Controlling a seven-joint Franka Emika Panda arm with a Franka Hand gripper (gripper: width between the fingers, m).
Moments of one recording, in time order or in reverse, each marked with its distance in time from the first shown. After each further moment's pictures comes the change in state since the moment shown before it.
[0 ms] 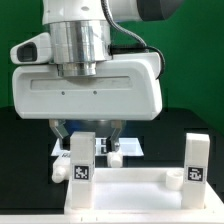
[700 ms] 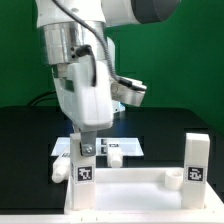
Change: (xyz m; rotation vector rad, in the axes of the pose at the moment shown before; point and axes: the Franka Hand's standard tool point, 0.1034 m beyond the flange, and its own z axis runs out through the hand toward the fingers) arm 0.001 0.004 0.002 0.063 0.017 0.986
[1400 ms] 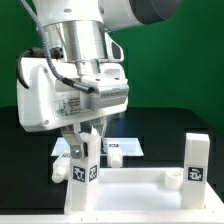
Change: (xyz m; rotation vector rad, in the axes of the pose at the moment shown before) arm -0.003 -0.006 0.002 0.085 -0.049 0.690
